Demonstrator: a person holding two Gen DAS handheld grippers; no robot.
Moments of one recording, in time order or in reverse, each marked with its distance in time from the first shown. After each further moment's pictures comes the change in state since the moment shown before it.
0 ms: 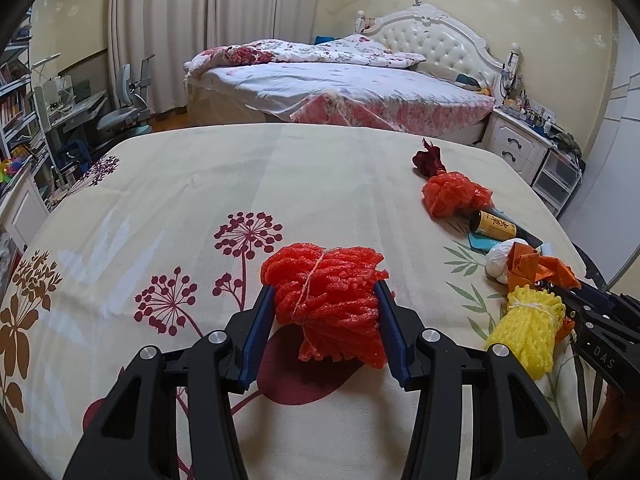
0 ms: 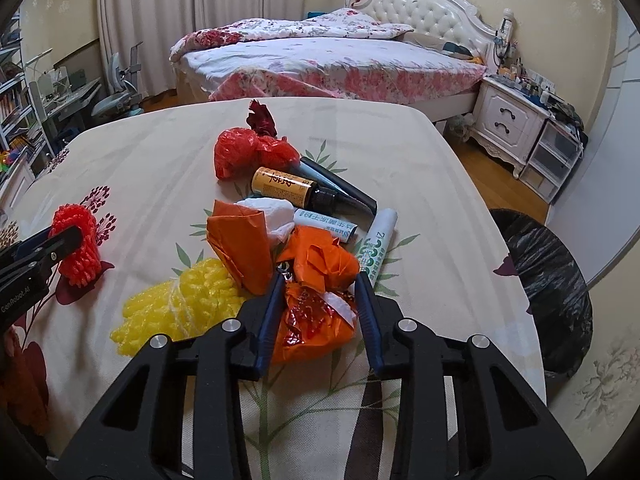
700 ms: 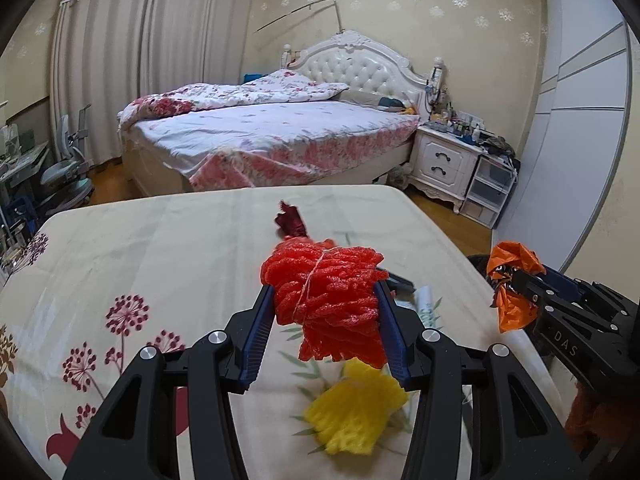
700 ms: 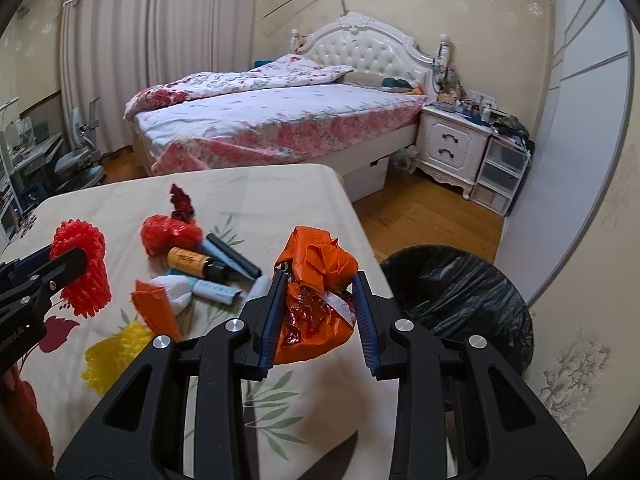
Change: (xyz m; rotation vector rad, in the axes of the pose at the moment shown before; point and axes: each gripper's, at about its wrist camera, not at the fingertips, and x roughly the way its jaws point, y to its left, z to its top) left arm -0.025 -0.109 0.036 0.140 -0.135 -0.215; right arm -0.051 -0.088 0.019 0.144 -0.178 -0.176
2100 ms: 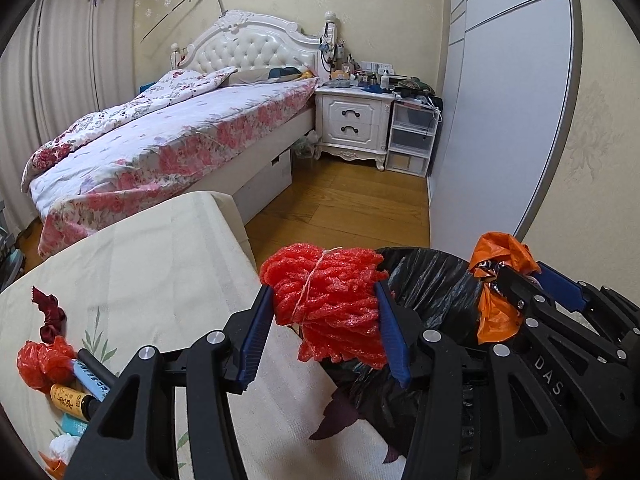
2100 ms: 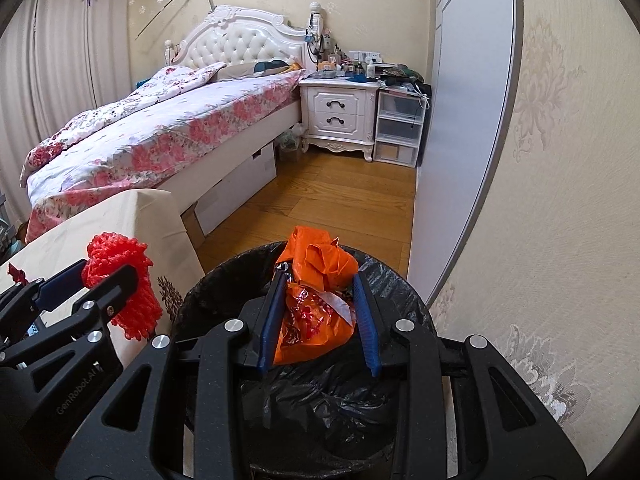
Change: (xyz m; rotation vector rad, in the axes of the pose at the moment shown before) left arm 0.154 -0.198 0.027 0.261 0.092 -0.192; right arm 0.078 -0.164 -0.007 0.271 0.037 -0.260
